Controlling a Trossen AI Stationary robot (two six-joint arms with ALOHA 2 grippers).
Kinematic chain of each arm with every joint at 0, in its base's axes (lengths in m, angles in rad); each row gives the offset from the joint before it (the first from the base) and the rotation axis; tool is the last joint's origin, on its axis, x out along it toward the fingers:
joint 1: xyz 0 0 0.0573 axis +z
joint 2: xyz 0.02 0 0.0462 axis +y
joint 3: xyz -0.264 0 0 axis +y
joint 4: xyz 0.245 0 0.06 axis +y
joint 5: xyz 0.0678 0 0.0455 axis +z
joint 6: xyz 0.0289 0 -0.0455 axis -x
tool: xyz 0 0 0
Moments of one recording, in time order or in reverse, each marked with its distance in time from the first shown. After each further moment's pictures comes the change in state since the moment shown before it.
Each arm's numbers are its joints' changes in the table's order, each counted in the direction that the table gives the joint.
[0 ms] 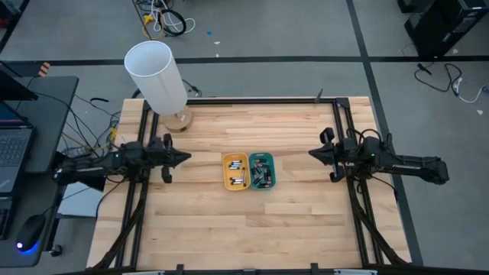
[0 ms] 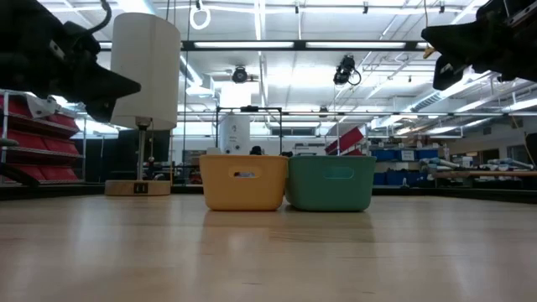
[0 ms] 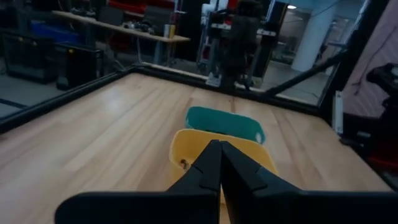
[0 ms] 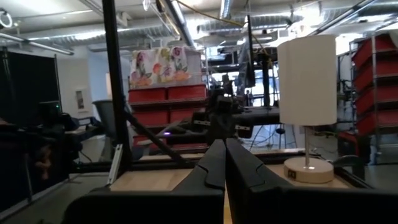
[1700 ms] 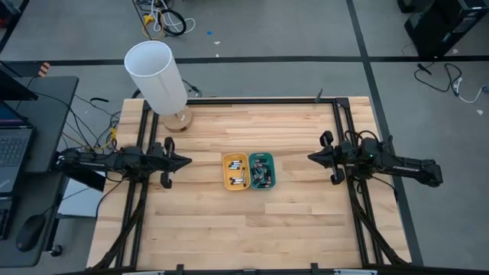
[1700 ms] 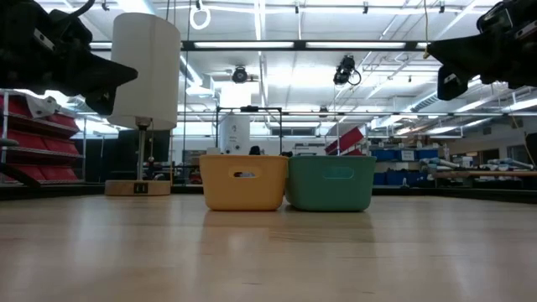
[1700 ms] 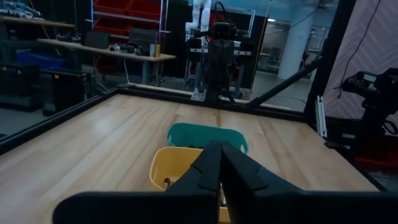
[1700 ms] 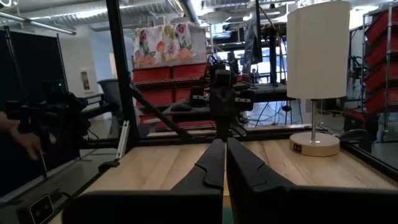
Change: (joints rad) left arm -0.195 0.032 0.038 -0.151 0.143 -0.066; right arm -0.003 -0.122 0.003 0.212 0.035 0.004
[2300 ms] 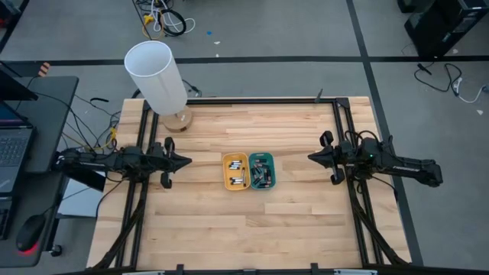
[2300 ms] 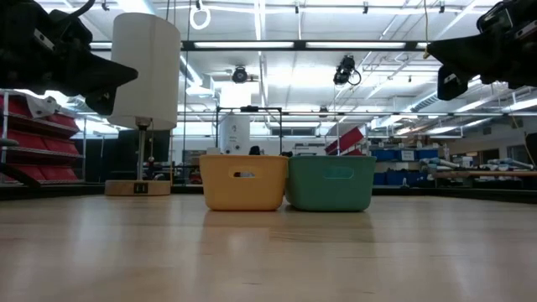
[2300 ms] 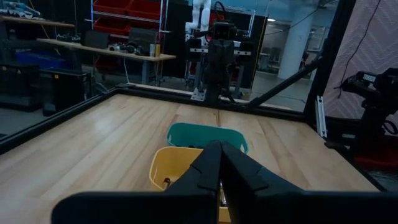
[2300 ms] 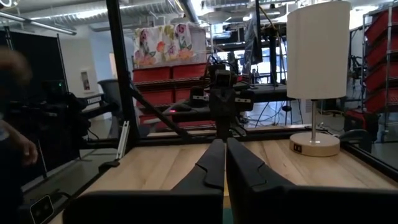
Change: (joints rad) left arm 0.000 0.000 0.000 0.000 -0.001 0.001; right arm 0.000 0.000 0.000 -0.001 0.001 0.000
